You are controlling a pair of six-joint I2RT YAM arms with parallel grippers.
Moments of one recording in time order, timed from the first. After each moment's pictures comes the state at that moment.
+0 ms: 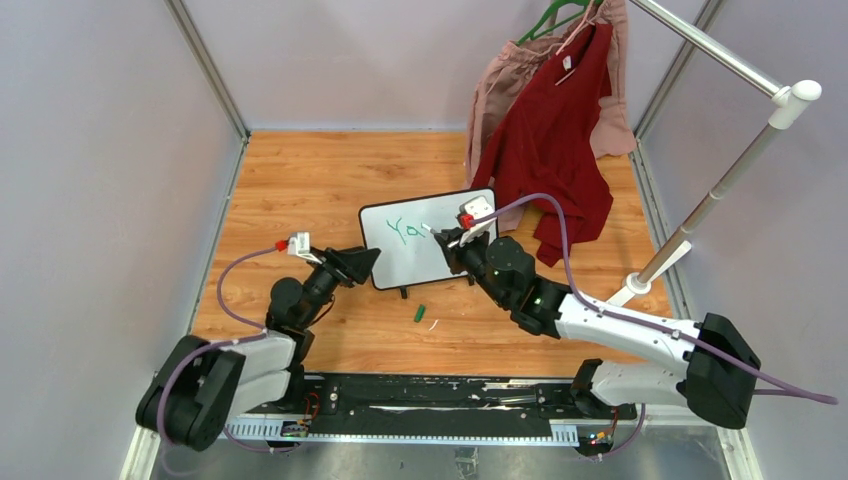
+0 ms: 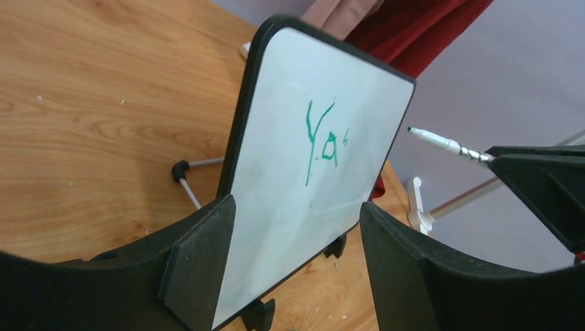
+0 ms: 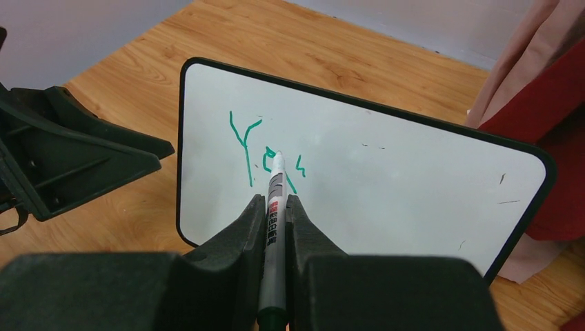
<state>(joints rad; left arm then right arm) -0.32 1.16 0.01 1.25 0.19 -0.78 1.01 1.16 0.71 0.38 0.38 0.06</state>
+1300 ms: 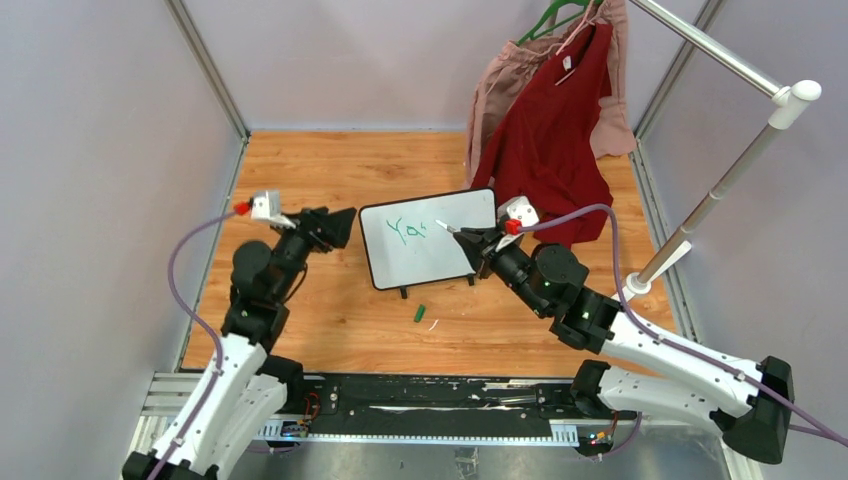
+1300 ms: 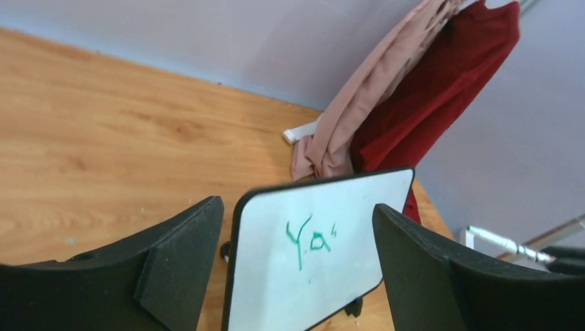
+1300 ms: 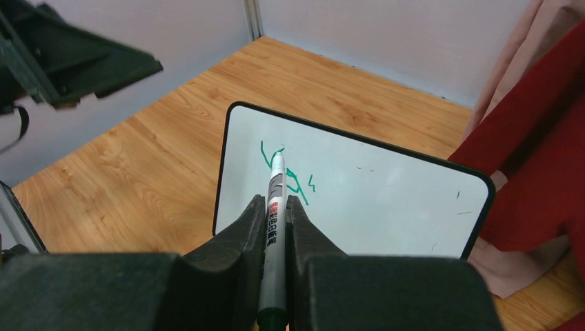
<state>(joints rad) -0.25 0.57 0.37 0.31 0.10 -0.59 1.01 0.88 0.71 0.23 0.30 0.06</state>
